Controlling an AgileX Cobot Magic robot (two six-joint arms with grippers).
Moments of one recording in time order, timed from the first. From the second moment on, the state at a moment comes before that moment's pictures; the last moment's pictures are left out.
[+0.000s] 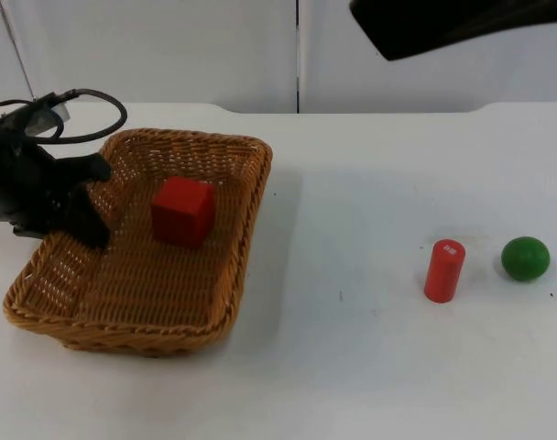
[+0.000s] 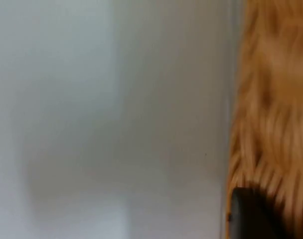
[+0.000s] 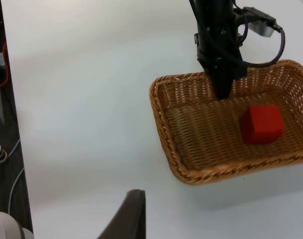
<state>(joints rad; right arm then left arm) 0.88 1.23 -1.21 0.26 0.78 -0.54 0.10 2.19 -1.32 -0.74 0.79 0.69</state>
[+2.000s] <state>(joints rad) 0.88 1.23 -1.21 0.24 0.62 -0.44 0.10 1.37 -0.99 -0.44 0.88 0.37</state>
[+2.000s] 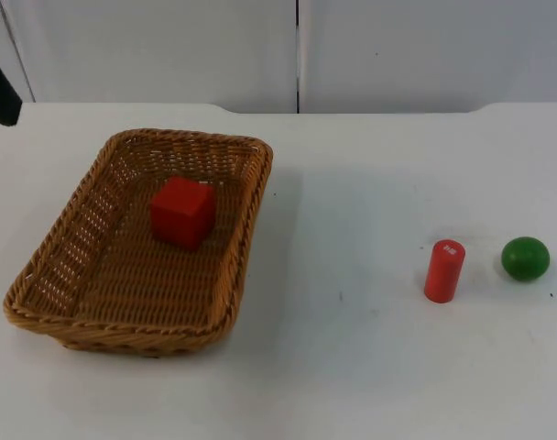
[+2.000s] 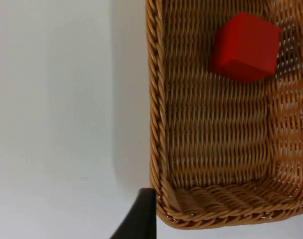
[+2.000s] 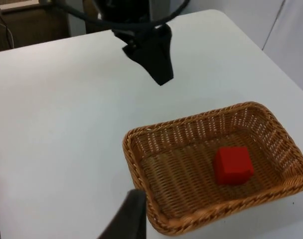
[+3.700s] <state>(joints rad) 0.88 1.08 -0.77 0.24 0.40 -0.39 -0.02 0.24 -0.58 -0.38 0.89 0.31</state>
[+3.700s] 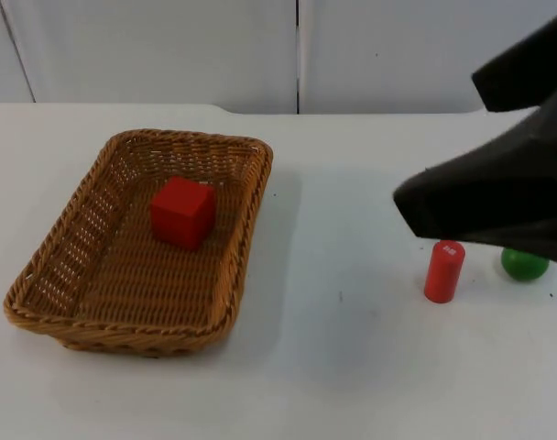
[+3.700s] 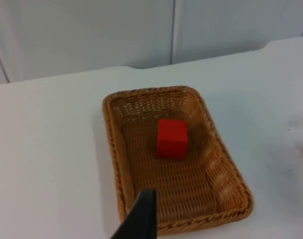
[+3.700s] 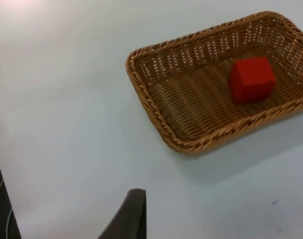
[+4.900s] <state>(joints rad) 0.88 0.68 -0.59 0.24 0.50 -0.39 -0.02 0.00 -0.51 -0.09 1.05 0.08</state>
